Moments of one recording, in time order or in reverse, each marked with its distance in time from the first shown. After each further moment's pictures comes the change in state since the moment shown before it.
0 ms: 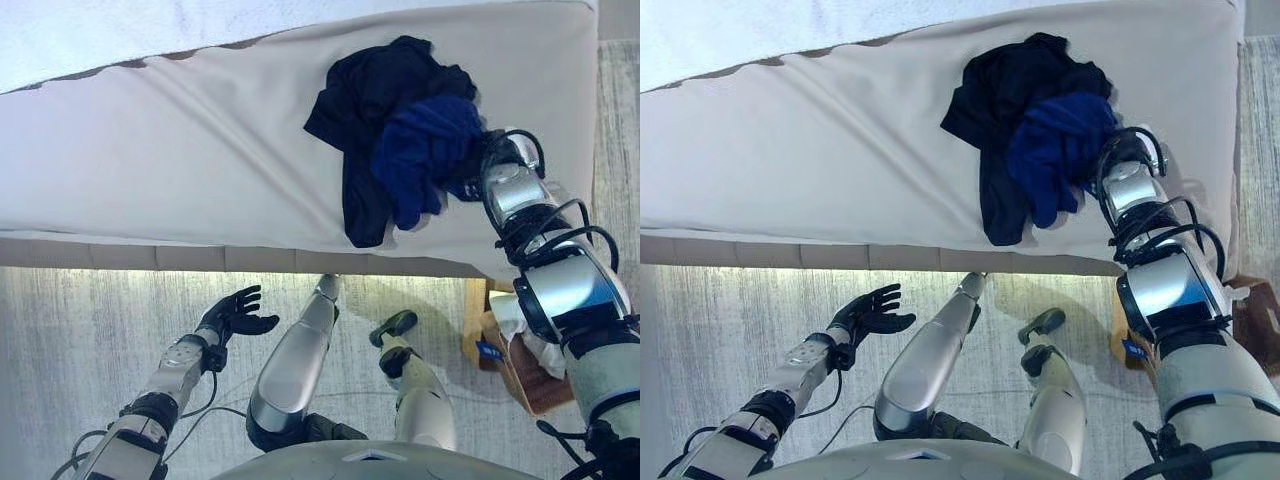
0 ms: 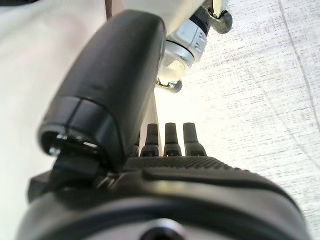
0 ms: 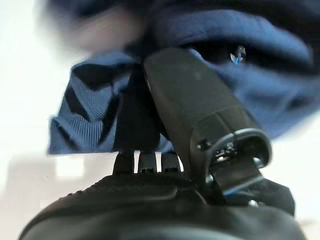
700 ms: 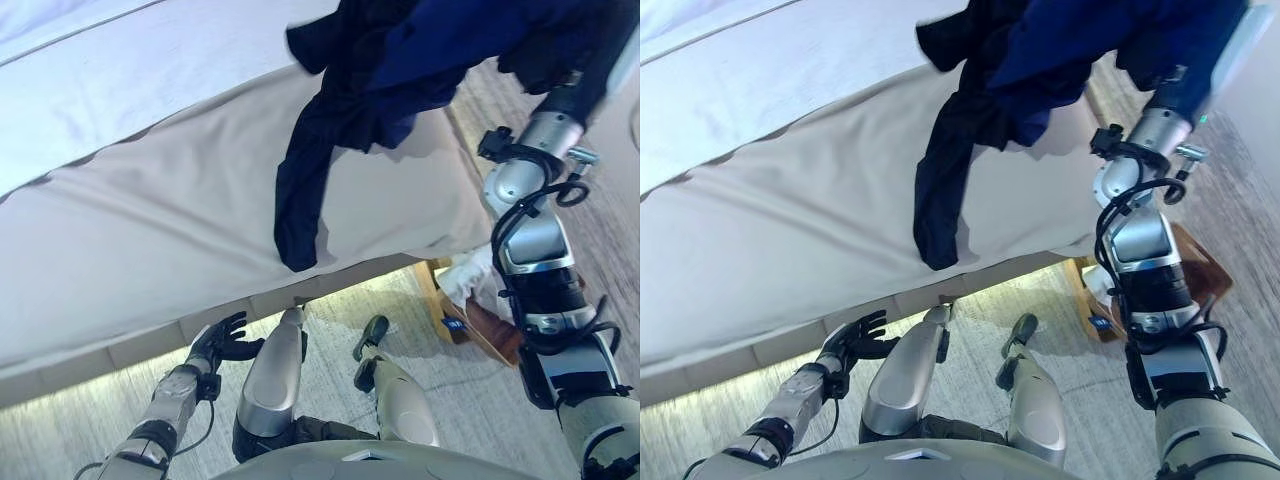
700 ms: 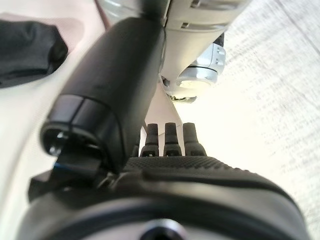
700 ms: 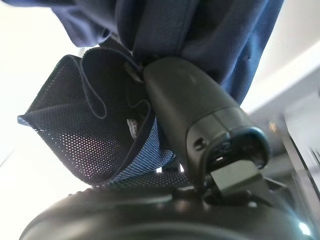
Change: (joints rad) left arm 0.086 -0.037 0.109 0.131 0.099 -0.034 0.038; right arm 0.398 -0.076 -0.265 -0.981 -0.353 -0.251 -0.510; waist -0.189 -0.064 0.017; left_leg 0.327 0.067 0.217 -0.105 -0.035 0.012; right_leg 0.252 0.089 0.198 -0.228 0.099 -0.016
